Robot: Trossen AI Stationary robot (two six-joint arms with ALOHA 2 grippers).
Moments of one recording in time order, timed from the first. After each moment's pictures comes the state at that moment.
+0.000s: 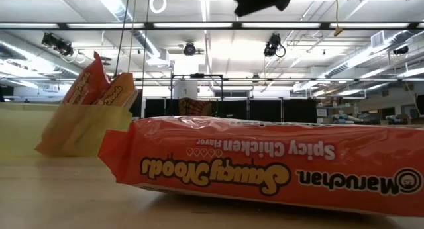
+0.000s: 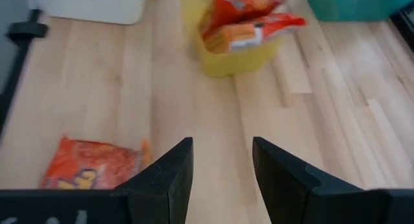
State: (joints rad) left arm -0.67 1.37 1.28 -0.89 -0.40 0.17; right arm 0.42 1.63 1.33 -0.52 0.42 0.31
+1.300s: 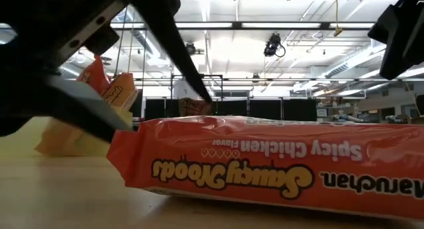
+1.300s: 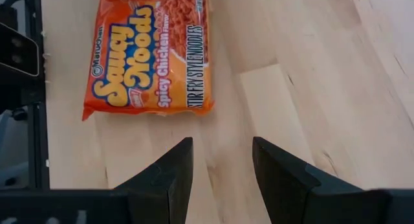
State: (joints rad) left arm -0.69 2.03 1.25 -0.12 -0.57 1.03; right arm 0.77 1.63 1.03 -0.54 0.45 0.95
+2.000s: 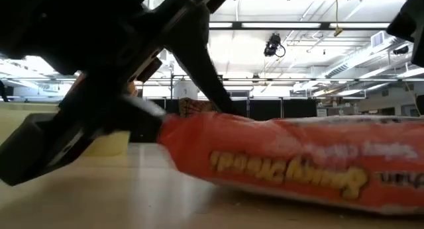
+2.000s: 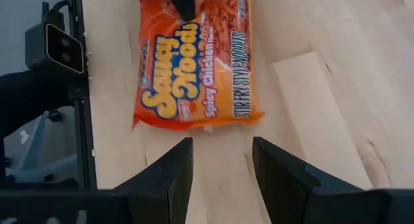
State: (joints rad) left arm -0.64 2.11 1.25 0.04 -0.57 1.13; right arm 0.81 1.63 1.03 -0.49 0.42 1.02
